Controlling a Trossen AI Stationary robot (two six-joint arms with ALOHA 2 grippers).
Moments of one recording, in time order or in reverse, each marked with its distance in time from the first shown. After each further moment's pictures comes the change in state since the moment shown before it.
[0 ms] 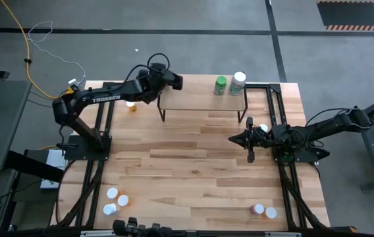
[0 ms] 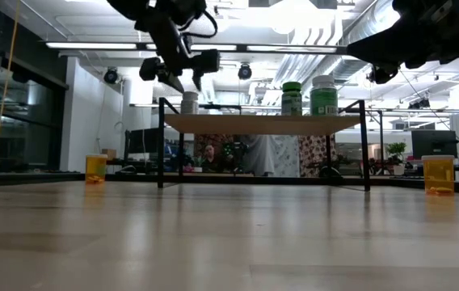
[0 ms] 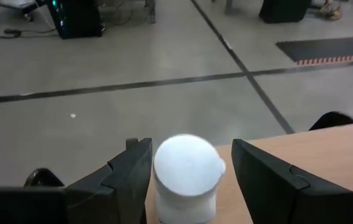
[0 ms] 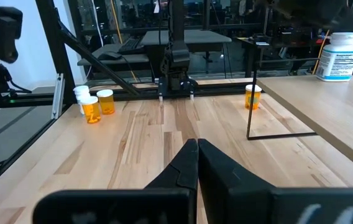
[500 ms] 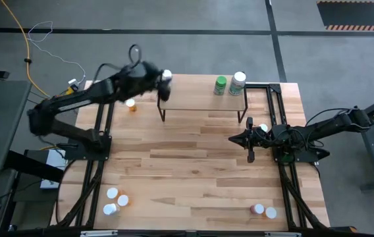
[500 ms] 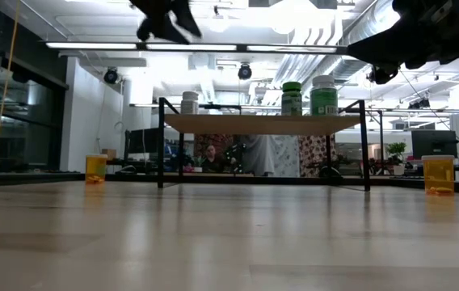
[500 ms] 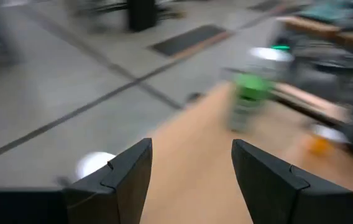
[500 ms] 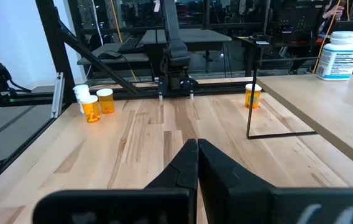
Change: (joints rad) left arm -0.078 -0.356 -0.063 -0.041 0.465 0.369; right arm 0.000 0.000 0.000 -0.004 0.000 0.000
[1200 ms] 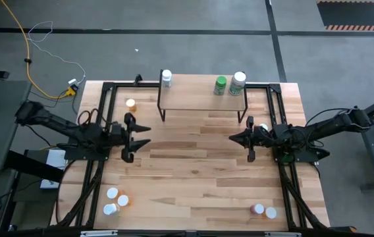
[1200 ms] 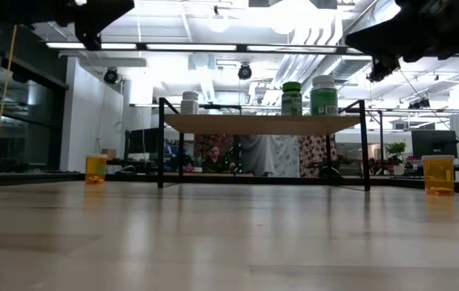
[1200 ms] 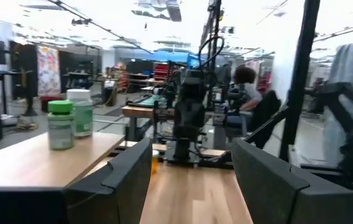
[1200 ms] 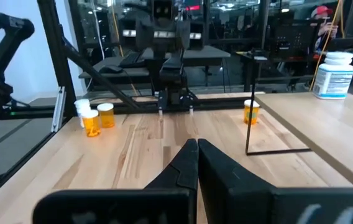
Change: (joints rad) left arm -0.663 -0.537 -0.987 1.031 -0.097 0.185; right arm 0.000 0.000 0.000 0.068 0.007 -0.026
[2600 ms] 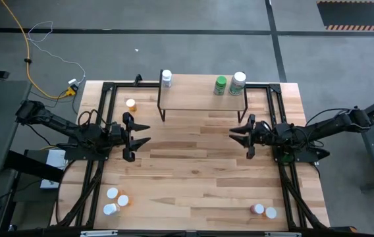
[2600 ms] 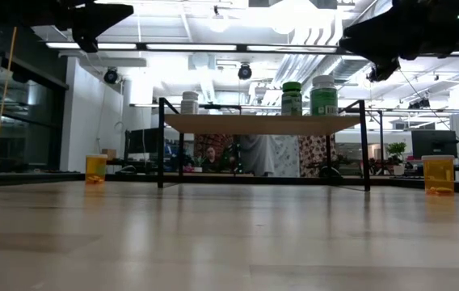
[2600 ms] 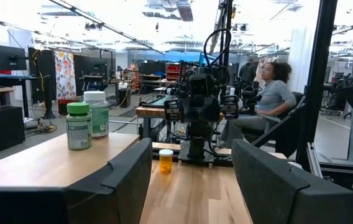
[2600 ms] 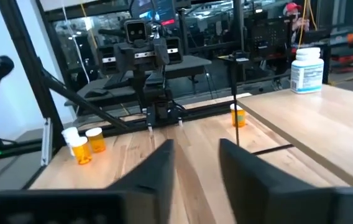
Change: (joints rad) left arm -0.013 -0.001 -0.005 0.006 -0.056 0.042; right arm 0.000 0.000 0.000 0.042 0.083 0.125
